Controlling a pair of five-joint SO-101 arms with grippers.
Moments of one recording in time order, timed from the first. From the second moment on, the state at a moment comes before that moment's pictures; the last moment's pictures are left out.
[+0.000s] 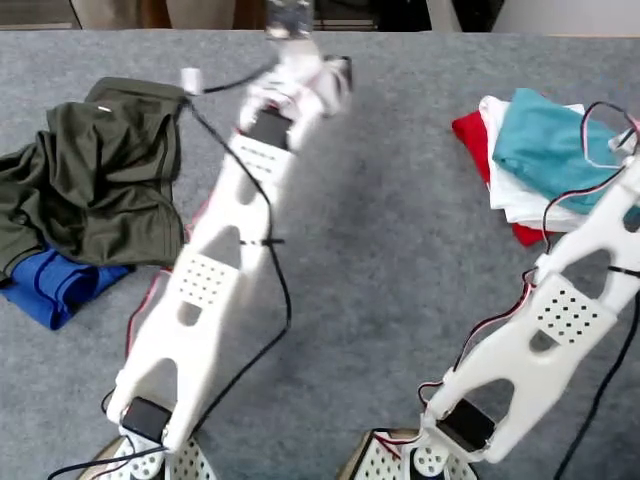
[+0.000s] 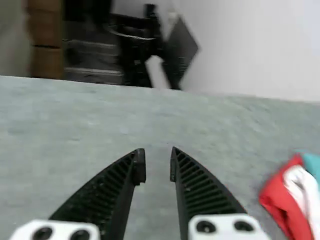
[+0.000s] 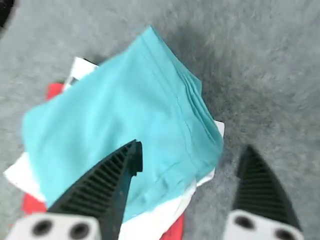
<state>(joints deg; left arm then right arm) 15.6 67.8 -92.6 55.7 10.3 36.9 53.8 -81.0 89.3 -33.3</state>
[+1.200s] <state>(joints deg) -35.9 51.3 -74.0 100.3 1.5 26.4 14.8 -40.7 101.3 -14.4</state>
